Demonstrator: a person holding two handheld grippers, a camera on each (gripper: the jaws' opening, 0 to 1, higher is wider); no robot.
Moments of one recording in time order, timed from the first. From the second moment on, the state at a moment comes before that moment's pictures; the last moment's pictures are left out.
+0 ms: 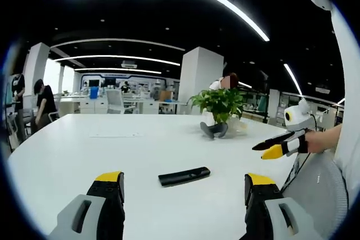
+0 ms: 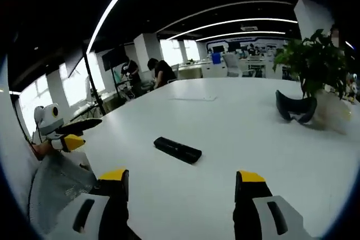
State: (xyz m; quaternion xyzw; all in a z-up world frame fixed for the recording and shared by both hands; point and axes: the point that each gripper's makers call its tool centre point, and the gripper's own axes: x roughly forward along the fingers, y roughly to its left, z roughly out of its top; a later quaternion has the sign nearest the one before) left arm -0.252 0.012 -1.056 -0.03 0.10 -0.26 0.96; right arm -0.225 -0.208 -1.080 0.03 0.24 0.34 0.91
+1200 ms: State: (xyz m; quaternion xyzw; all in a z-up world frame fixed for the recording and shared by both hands) left arm -0.253 0.012 -1.059 -0.03 0.11 -0.26 0.96; right arm -0.236 -0.233 -1.073 0.01 0.20 0.31 0.93
